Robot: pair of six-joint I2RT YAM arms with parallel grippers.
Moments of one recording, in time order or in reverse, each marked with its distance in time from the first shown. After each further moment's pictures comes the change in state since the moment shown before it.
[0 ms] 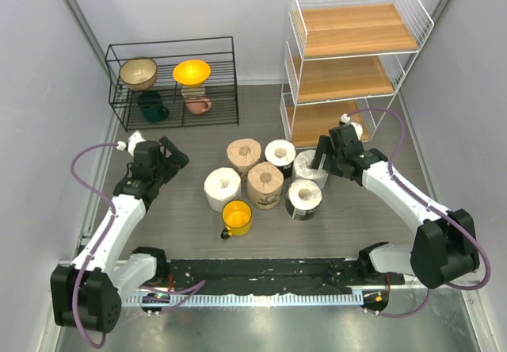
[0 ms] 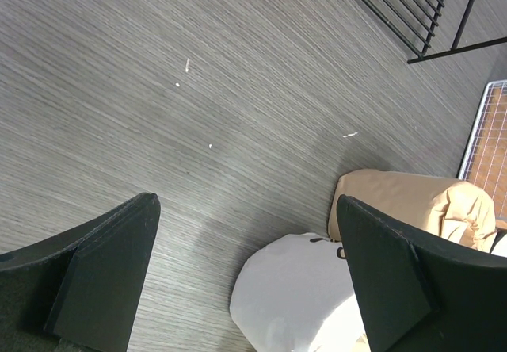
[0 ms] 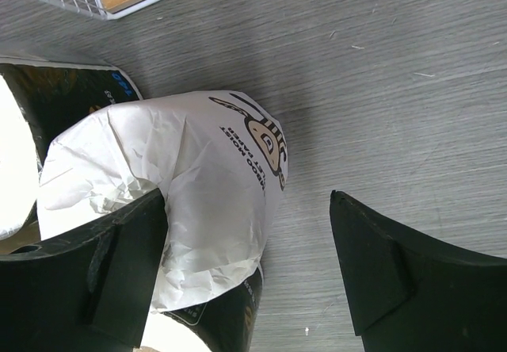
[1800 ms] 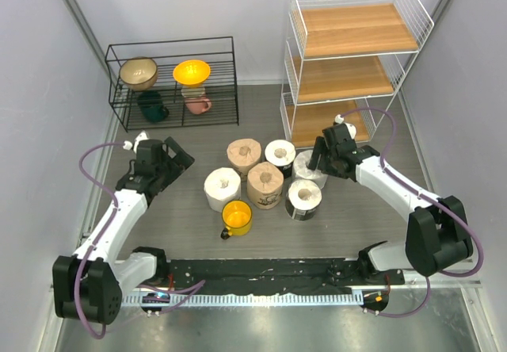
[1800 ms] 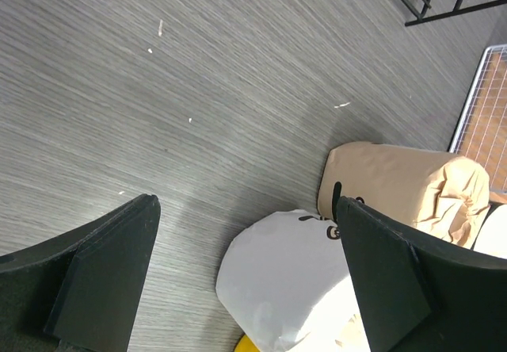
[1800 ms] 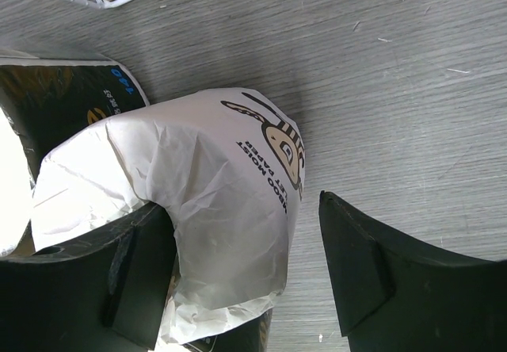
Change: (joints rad) left arm 0.000 0.053 0.015 -0.016 0.103 -0.025; right arm 0.021 0.082 0.020 0.014 -0.014 0.023
